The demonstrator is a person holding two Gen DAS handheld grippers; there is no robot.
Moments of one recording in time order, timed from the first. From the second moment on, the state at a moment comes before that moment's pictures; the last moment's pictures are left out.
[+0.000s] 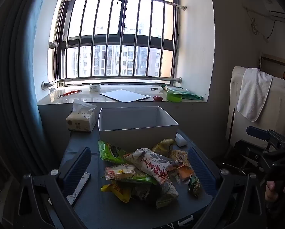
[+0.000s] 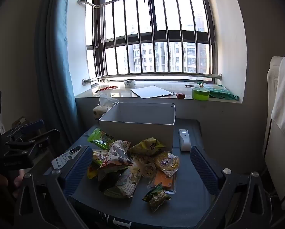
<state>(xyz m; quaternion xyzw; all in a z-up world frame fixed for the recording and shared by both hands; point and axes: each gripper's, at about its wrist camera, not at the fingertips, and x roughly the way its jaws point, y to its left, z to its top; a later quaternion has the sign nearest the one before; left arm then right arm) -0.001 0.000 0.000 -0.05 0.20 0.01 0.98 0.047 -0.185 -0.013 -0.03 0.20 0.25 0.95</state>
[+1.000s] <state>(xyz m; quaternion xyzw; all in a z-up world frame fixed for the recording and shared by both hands) 0.000 0.001 -0.003 -0.04 0.20 0.01 0.98 0.048 -0.186 -0.015 -0.02 0.21 0.25 0.95</state>
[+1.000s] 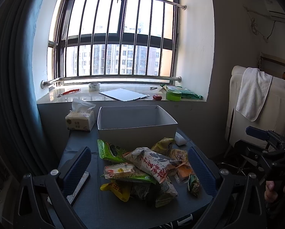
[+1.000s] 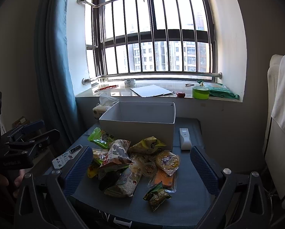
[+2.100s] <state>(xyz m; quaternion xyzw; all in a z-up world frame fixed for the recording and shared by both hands) -0.001 0.004 -0.004 -0.05 0.20 0.00 0.98 0.049 -0.183 -0.018 -0.02 0.22 0.25 0.94</state>
